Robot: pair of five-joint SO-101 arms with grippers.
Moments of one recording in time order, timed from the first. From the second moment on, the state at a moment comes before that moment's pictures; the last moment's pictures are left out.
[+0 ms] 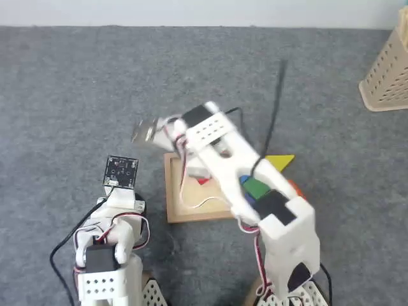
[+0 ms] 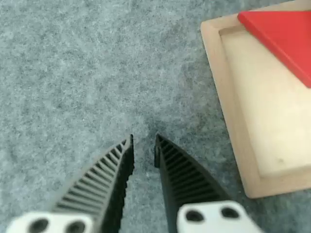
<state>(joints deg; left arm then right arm) -11.0 -103.4 97.1 72.6 -6.1 -38.5 22.6 -11.9 83.0 42.8</state>
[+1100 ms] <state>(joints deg) -11.0 -103.4 97.1 72.6 -6.1 -35.5 6.6 29.2 42.1 19.0</state>
